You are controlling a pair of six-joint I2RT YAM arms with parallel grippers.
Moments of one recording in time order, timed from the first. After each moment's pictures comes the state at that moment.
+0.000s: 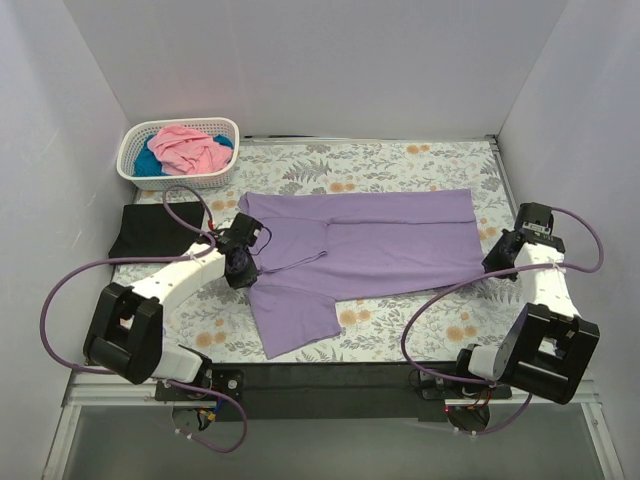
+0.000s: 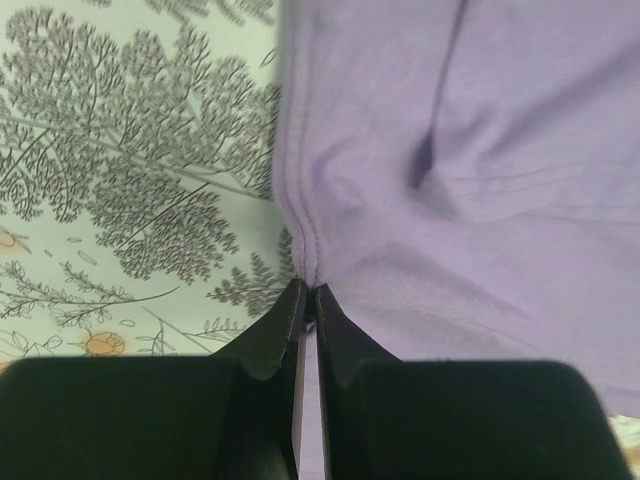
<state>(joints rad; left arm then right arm) -0.44 1.39 0.82 -0.69 -0.25 -0.83 -0.33 1.26 0.84 -0.70 0.01 0.33</state>
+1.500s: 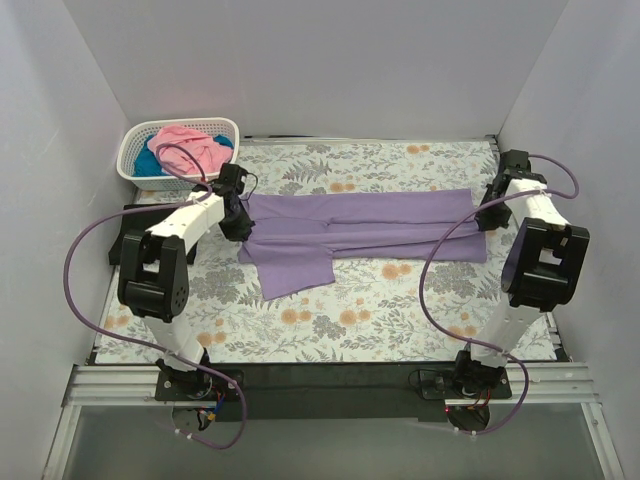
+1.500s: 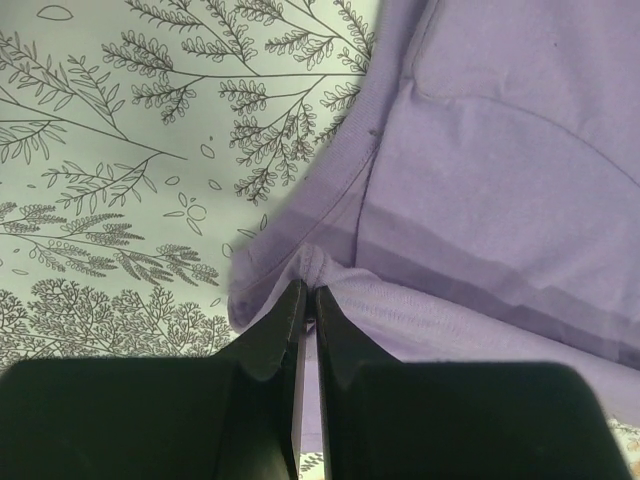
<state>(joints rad) -0.22 1.76 1.28 -0.71 -0.17 -0.69 -0.21 1.81 1.38 -0.72 0.07 0.25</state>
